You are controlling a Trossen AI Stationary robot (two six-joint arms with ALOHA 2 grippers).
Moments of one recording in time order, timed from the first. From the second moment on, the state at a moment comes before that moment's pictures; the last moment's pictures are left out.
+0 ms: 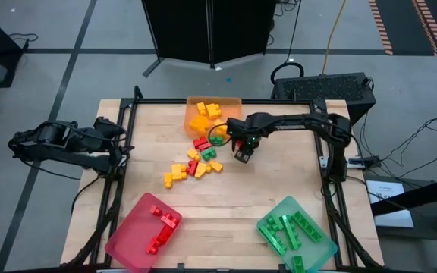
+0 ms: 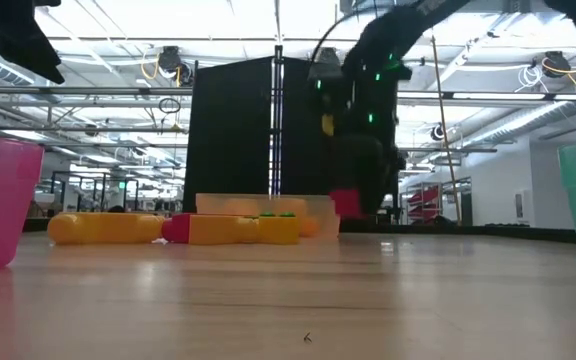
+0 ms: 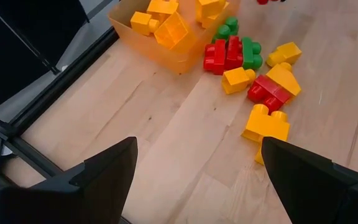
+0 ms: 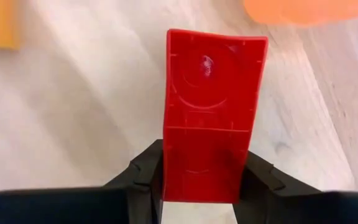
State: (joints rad) left arm -0.10 0.44 0.92 -1.35 -0.43 -0.49; right arm -0.28 1.90 1.37 -0.91 0.02 0.27
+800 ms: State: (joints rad) left arm -0.10 0.44 0.92 -1.35 -0.43 -0.48; right arm 0.17 2.39 2.36 -0.54 -0.04 0.28
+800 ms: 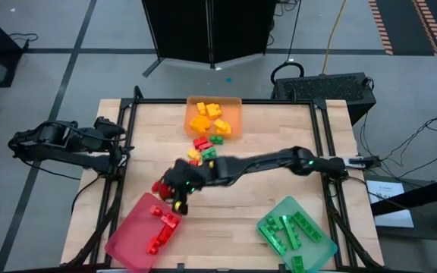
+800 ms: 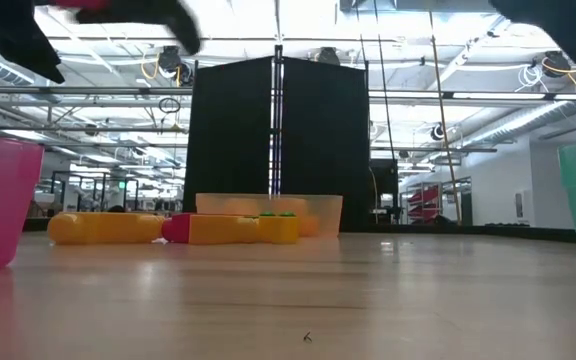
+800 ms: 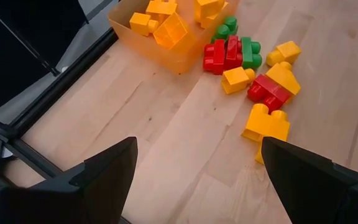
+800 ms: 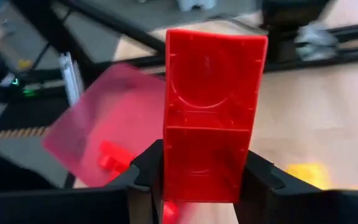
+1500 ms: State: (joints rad) left arm -0.10 0.44 0.92 -1.35 -0.42 -0.46; right arm 0.24 2.52 2.28 -0.39 -0.19 0.29
